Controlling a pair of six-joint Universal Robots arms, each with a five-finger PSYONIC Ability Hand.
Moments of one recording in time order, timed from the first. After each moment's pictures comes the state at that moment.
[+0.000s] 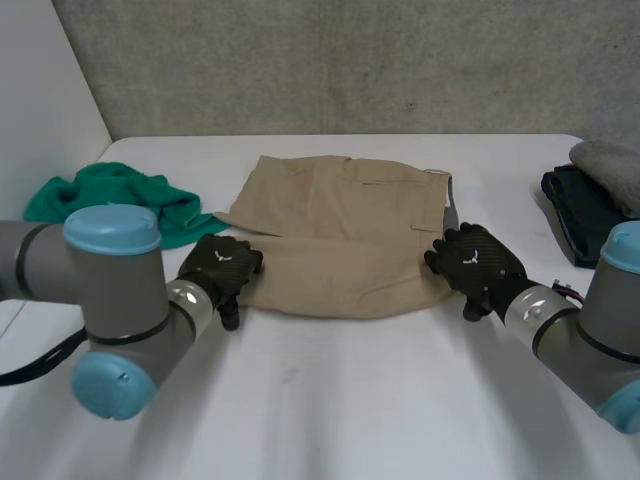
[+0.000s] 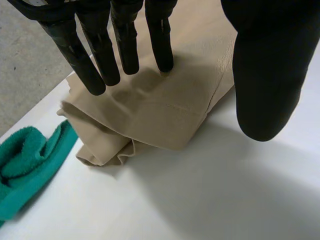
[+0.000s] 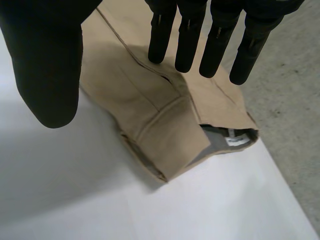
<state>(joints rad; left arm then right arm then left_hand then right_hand) 4.24 -2.16 -1.48 3.23 -1.56 3.59 1.80 -1.07 1.71 -0.32 1.16 2.34 0.44 0.41 0.42 0.41 0.23 0.47 0.46 0.47 0.46 0.26</state>
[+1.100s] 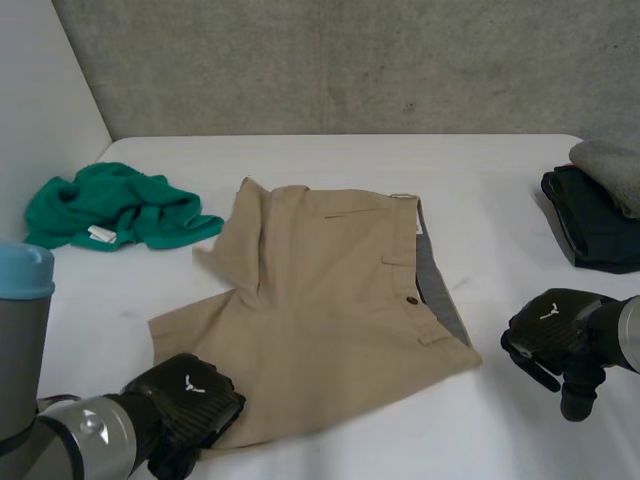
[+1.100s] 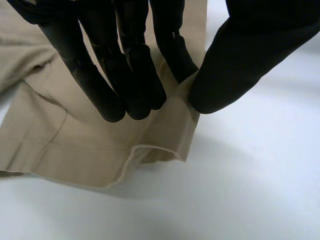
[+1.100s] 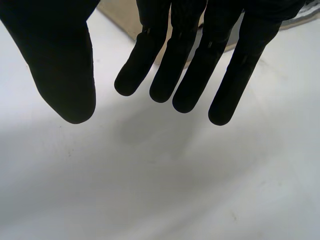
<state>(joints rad) 4.22 -1.63 -1.85 2.63 -1.43 3.78 1.67 -1.37 1.59 0.77 1.26 2.11 1.16 1.19 1.19 1.19 1.01 1.16 1.18 1.19 1.19 0.53</state>
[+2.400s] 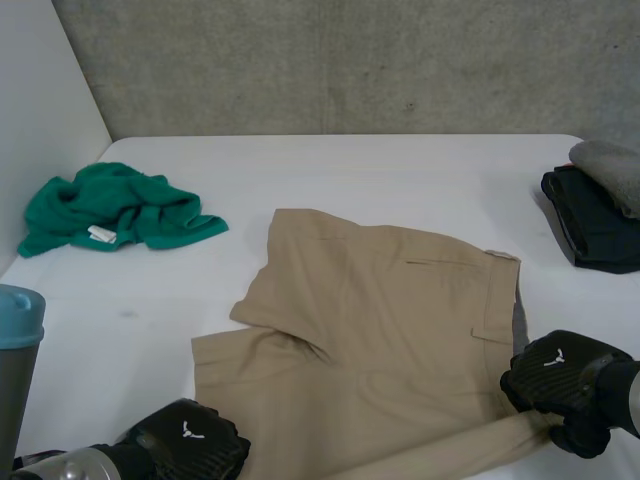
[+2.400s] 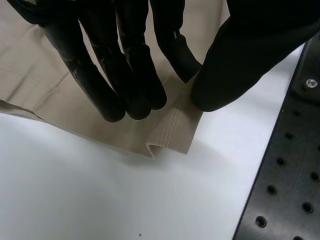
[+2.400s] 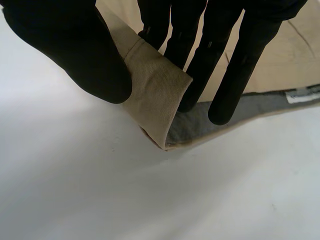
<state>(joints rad) 4.21 -1.57 -1.95 2.59 -1.38 3.64 1.64 -1.56 1.87 0.67 1.24 2.12 1.16 1.19 1.19 1.19 1.01 1.08 1.17 1.19 1.19 1.00</state>
